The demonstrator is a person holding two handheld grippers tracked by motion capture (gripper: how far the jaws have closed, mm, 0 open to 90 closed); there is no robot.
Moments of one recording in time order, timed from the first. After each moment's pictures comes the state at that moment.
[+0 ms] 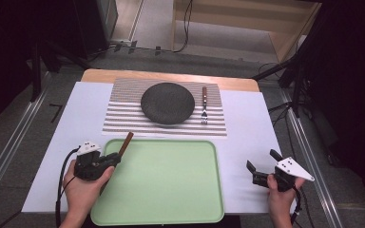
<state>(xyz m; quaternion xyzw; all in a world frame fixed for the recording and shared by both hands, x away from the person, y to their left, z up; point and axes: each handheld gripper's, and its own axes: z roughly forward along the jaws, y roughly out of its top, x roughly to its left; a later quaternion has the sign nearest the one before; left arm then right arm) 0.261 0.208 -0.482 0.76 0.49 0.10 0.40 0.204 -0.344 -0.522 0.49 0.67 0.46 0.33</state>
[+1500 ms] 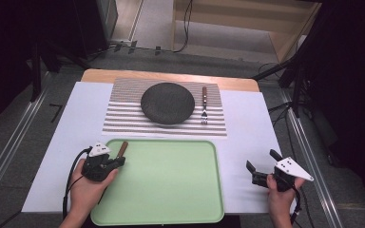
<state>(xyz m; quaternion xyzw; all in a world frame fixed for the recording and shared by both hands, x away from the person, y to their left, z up) 0.273 0.199 -0.498 0.81 0.45 0.10 0.37 0.204 -0.343 -0.522 0.48 0.67 0.45 0.33</state>
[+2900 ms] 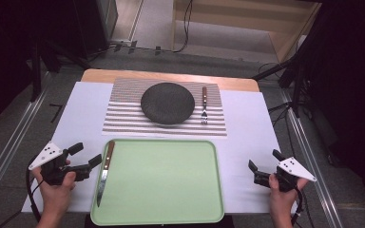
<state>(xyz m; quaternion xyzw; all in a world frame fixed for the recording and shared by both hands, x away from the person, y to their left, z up) 0.251 0.284 -0.473 0.70 0.43 0.17 0.54 0.201 -0.345 -0.516 0.50 0.66 0.45 0.34</state>
